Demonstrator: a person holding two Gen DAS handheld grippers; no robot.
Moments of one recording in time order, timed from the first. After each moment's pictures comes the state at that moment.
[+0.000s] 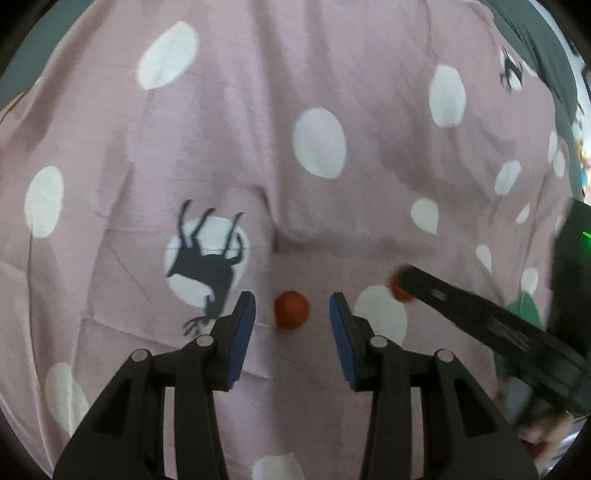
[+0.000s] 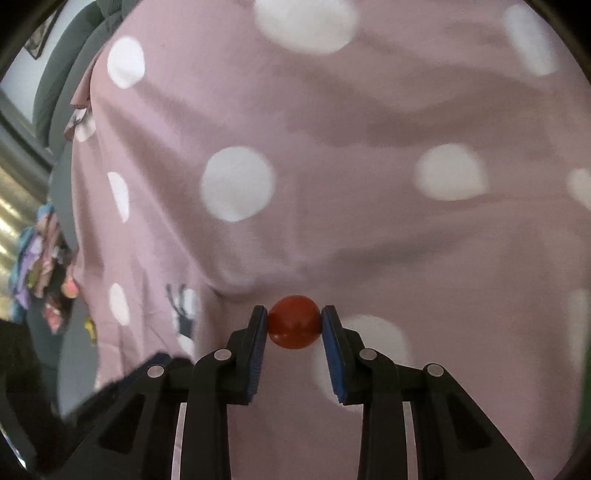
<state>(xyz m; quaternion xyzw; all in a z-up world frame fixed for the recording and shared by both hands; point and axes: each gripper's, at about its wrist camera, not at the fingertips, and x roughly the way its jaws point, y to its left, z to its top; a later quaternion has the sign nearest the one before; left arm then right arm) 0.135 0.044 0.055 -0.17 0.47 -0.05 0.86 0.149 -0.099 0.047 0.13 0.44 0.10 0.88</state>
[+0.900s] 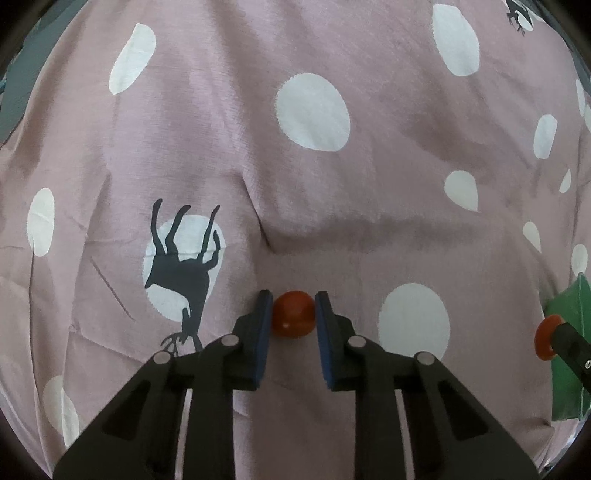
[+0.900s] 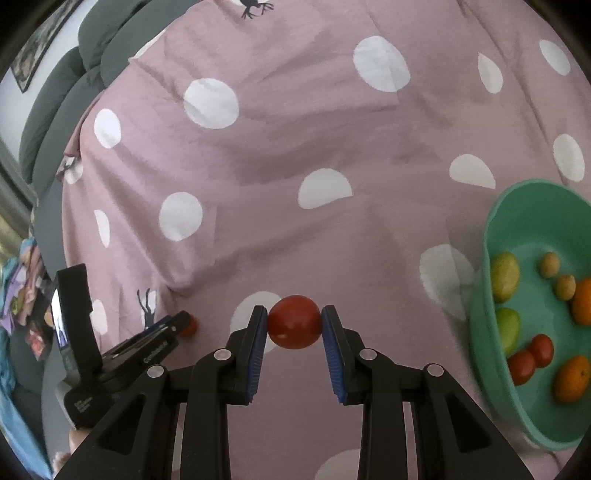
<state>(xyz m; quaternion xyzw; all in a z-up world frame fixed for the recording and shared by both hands) 0.157 0.008 0.021 -0.09 0.48 0.01 0.87 0.083 -0.163 0.059 0.16 0.38 0.03 0.91</state>
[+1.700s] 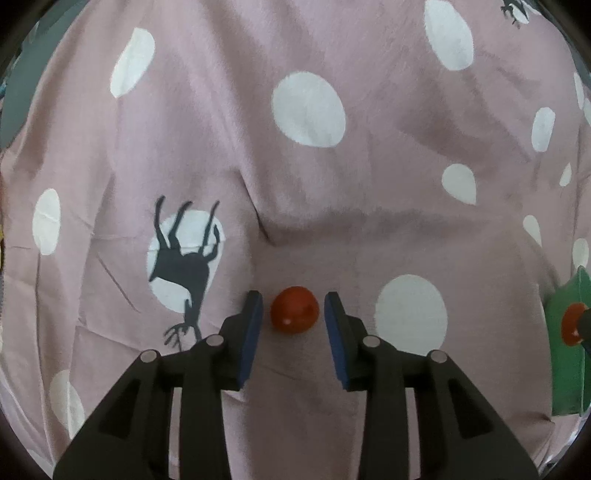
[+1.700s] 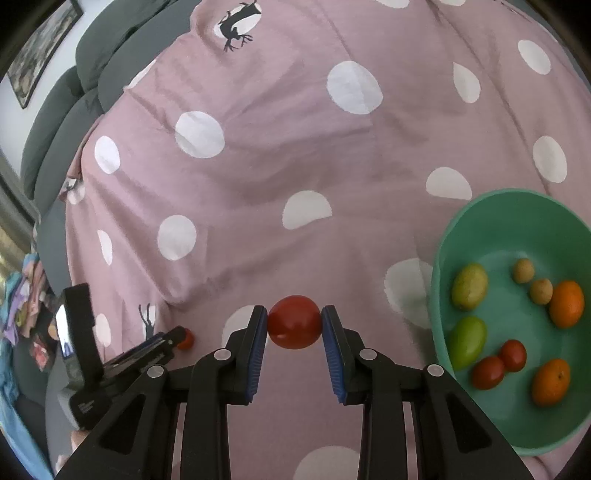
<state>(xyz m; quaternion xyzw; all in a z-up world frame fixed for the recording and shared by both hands) 0.155 0.004 0.024 -0.08 0.49 0.01 0.87 0.066 -0.185 0.076 0.17 0.35 0.02 0.92</state>
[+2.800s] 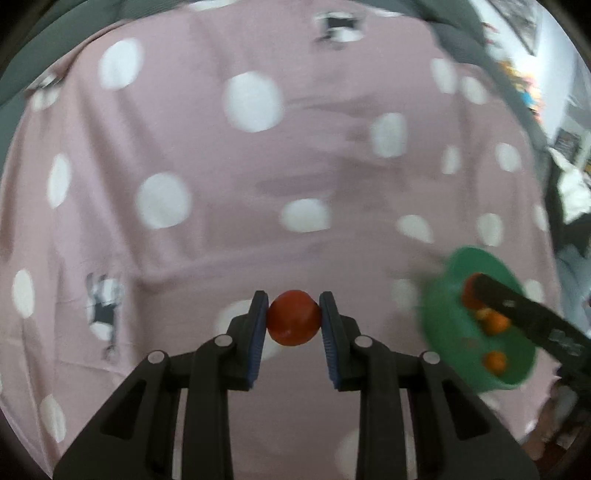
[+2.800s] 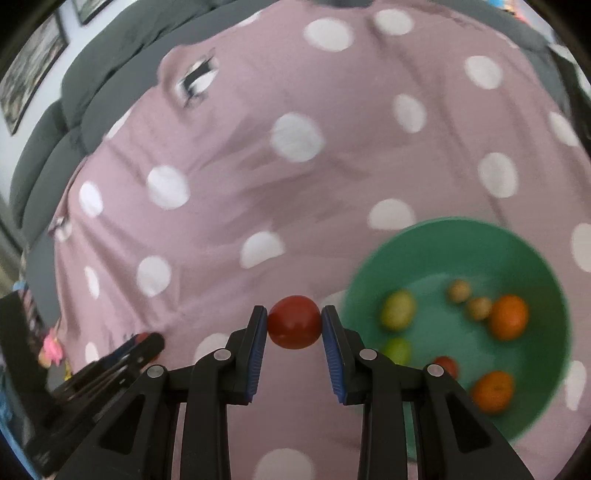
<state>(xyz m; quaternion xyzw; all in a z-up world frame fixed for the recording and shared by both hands) 0.099 -0.116 0.117 -0.04 0.39 -0.15 0.91 0.029 -0.248 0.101 0.19 0.30 -0.06 0.93</state>
